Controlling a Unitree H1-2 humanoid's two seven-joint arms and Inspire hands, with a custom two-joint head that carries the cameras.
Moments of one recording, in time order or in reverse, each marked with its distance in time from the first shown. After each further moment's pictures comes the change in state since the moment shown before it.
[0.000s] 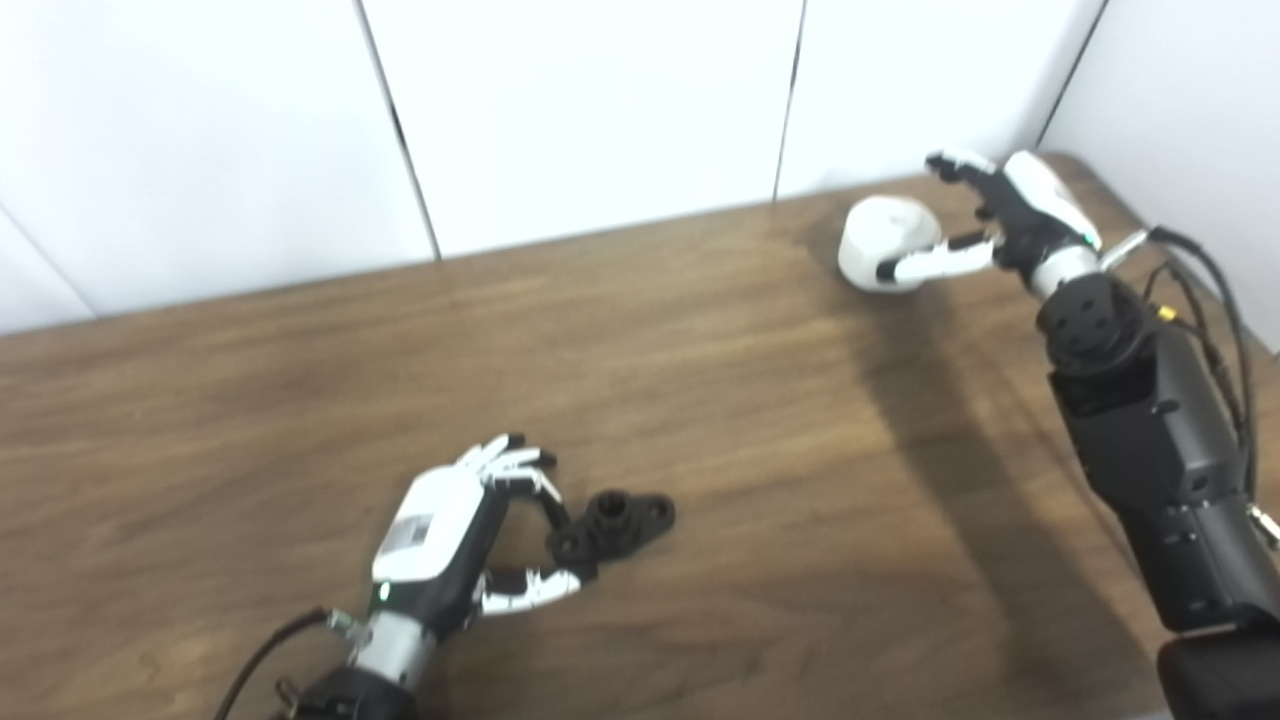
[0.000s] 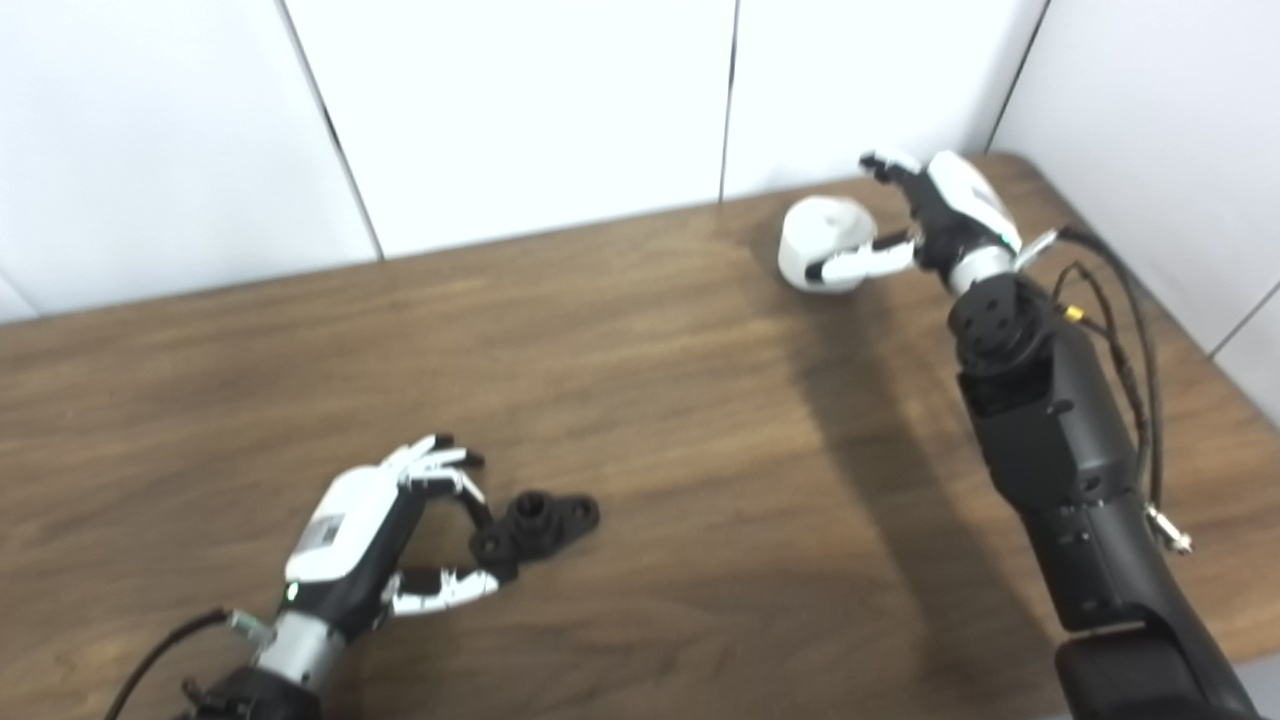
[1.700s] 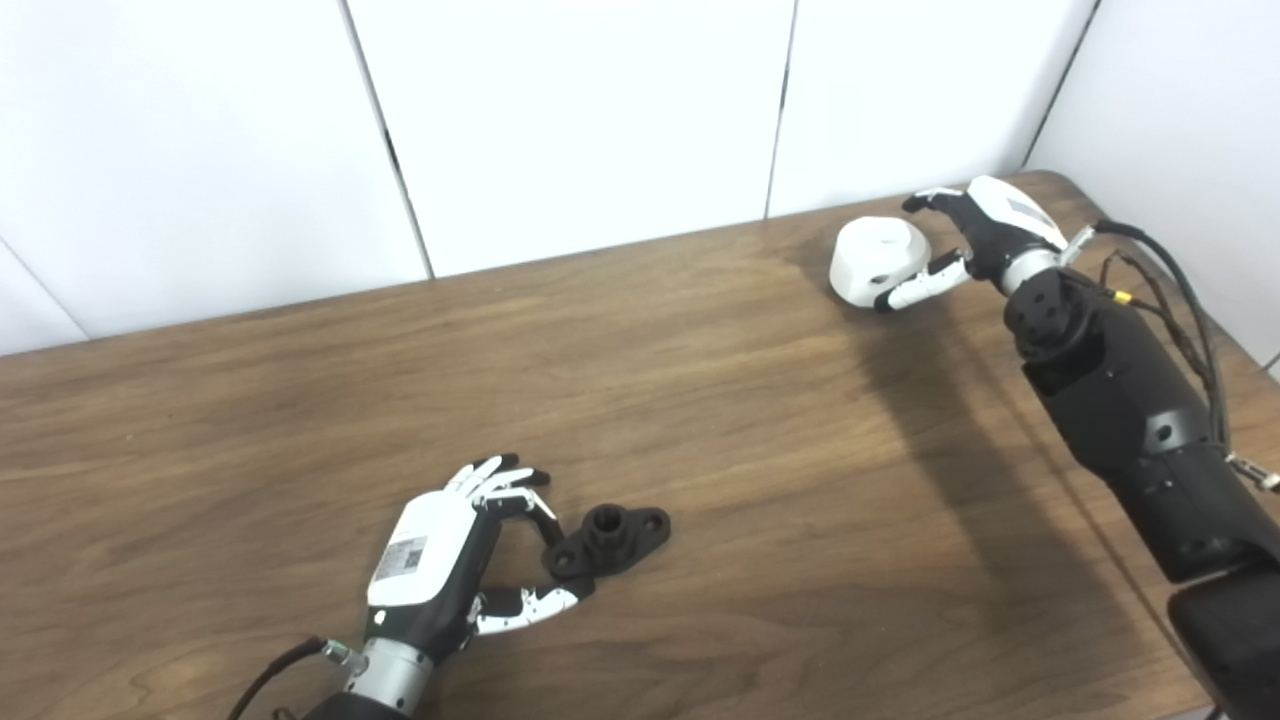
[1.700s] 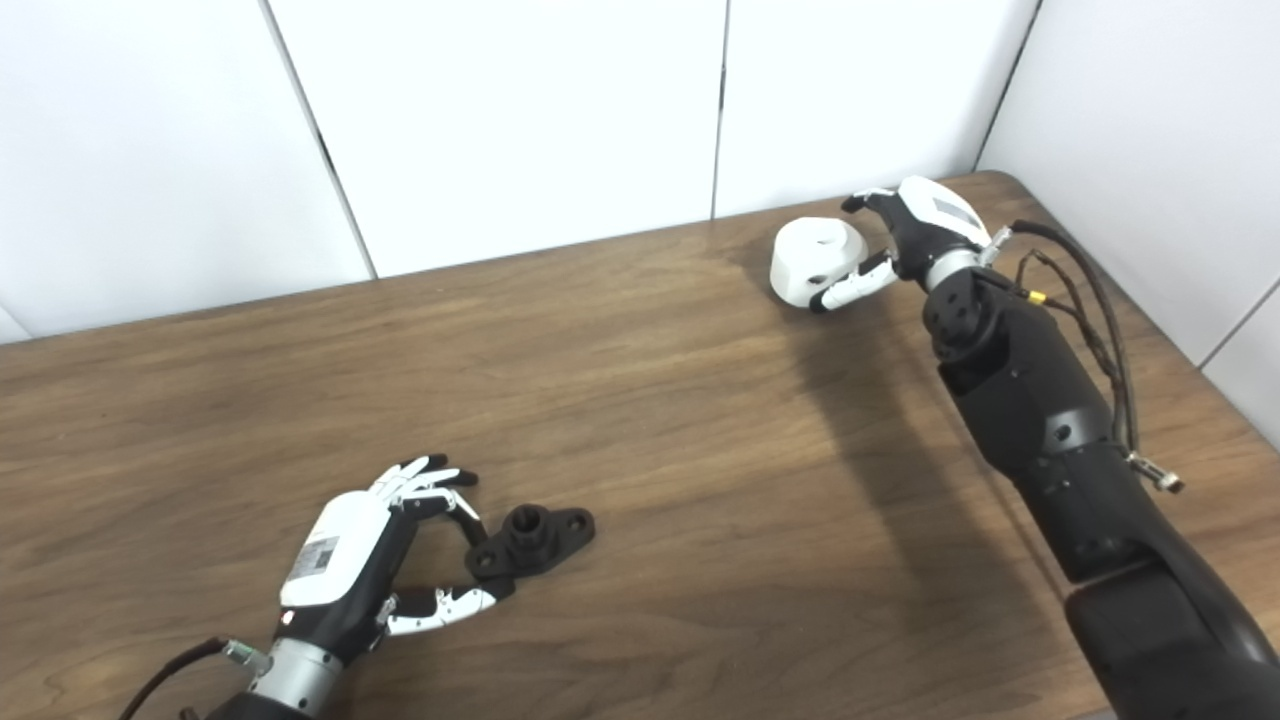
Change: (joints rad) left arm 0.004 -0.001 -0.013 0.043 -0.001 -0.035 0.075; right arm -0.106 -0.067 0.161 0.243 0.039 -0.059 -0.105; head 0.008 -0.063
